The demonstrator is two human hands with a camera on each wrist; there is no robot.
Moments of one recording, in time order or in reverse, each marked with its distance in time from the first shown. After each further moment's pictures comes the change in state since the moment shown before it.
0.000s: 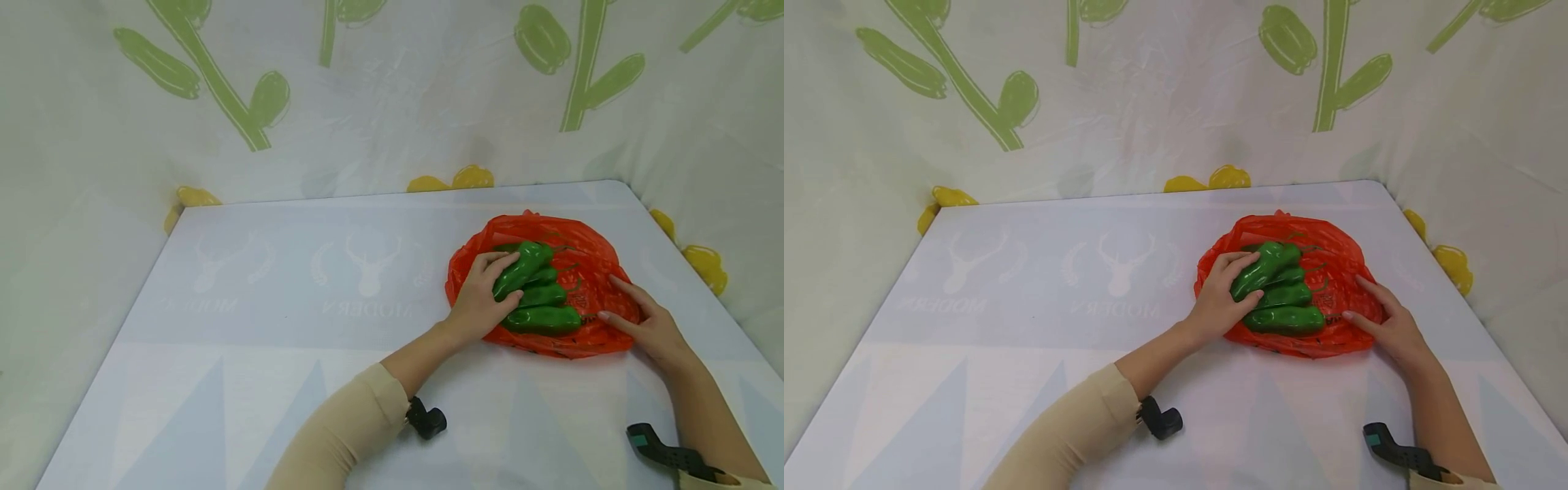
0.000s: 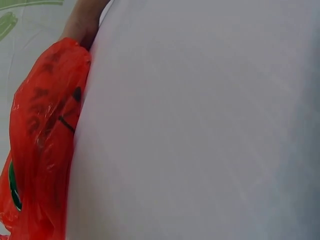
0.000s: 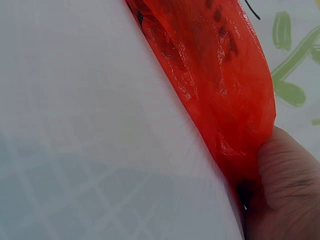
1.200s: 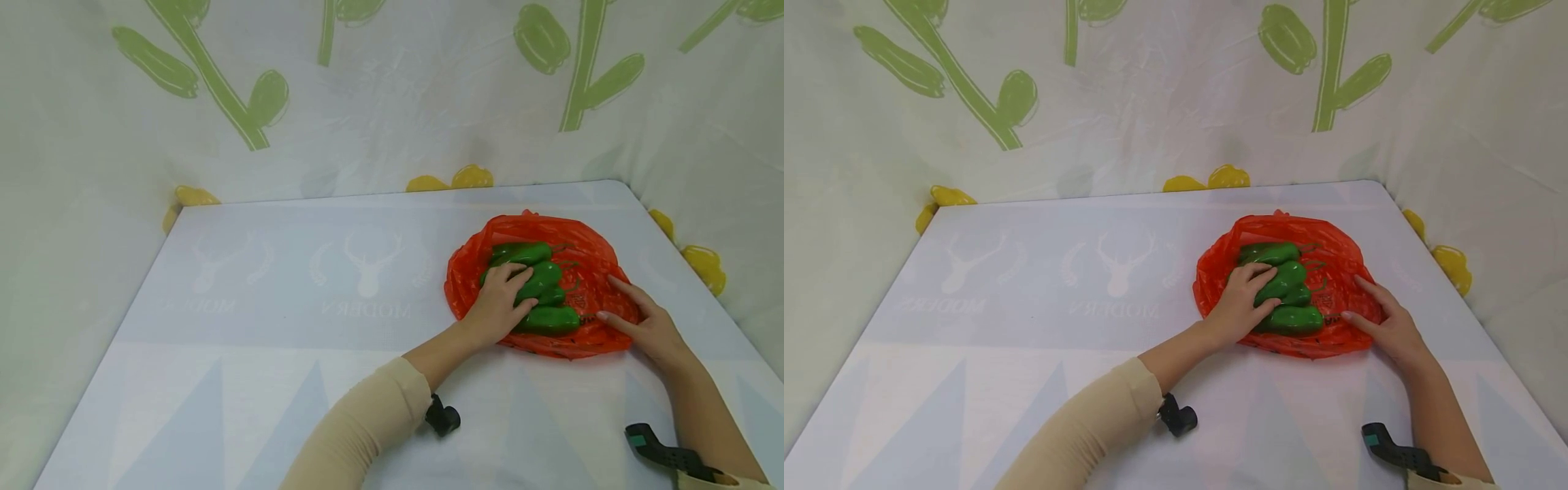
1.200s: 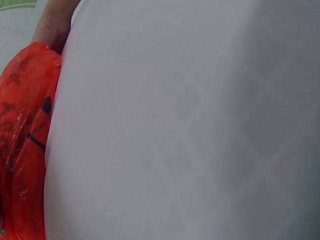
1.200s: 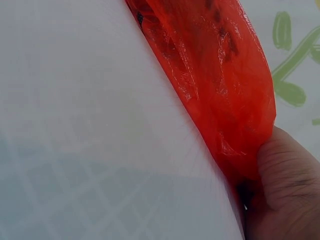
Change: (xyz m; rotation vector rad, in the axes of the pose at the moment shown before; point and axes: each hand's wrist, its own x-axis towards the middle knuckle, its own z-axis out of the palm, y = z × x) left_hand 0.010 -0.003 0.026 0.325 -0.179 0.013; right_hand -0.002 0.001 0.001 0.007 0.010 -0.016
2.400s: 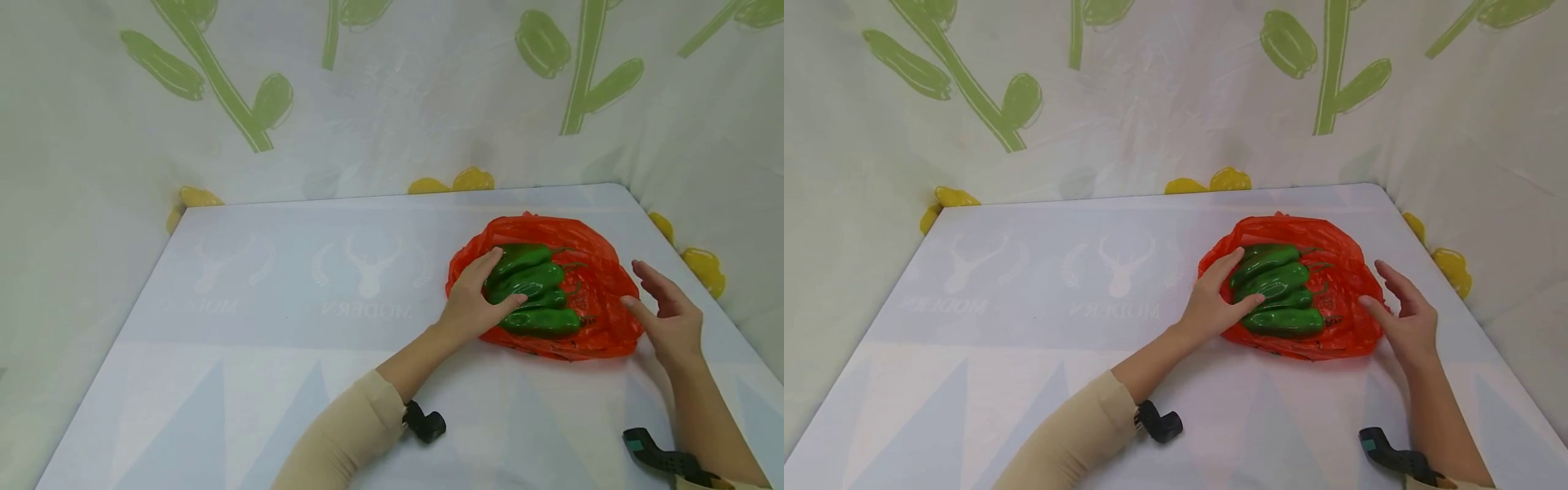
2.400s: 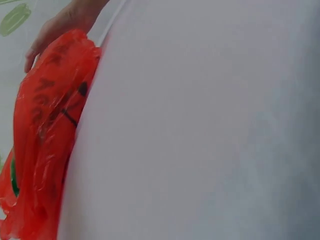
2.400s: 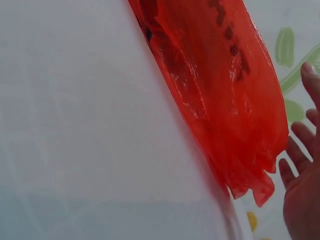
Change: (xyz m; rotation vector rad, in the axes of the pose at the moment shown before) left_hand -0.023 -0.010 -0.025 -0.266 0.277 -0.002; right_hand -0.007 -0.033 0.004 0.518 0.368 -0.409
